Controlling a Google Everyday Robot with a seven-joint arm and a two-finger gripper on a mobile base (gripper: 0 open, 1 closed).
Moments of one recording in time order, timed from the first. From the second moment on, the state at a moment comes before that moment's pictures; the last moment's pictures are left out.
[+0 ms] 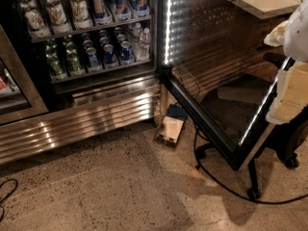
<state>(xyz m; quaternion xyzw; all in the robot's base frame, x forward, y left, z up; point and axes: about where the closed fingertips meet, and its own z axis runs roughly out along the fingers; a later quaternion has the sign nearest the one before) 0.438 -0.217 0.976 -0.60 0.78 -0.03 0.16</state>
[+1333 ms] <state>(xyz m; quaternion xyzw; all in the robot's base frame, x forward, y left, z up) 0.457 -0.238 0.965 -0.57 0.80 -0.02 0.20</state>
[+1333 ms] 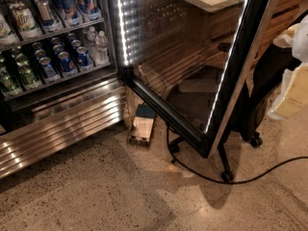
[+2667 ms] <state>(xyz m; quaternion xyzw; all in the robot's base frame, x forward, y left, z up) 0.483 -0.278 0.949 -0.54 0.80 -0.01 0.26</state>
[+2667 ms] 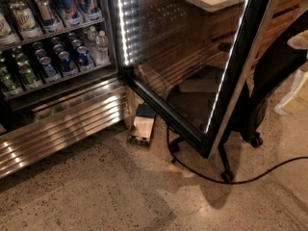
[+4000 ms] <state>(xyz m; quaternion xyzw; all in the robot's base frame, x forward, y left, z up) 0.504 -0.217 0.941 -0.58 0.74 0.04 0.34</state>
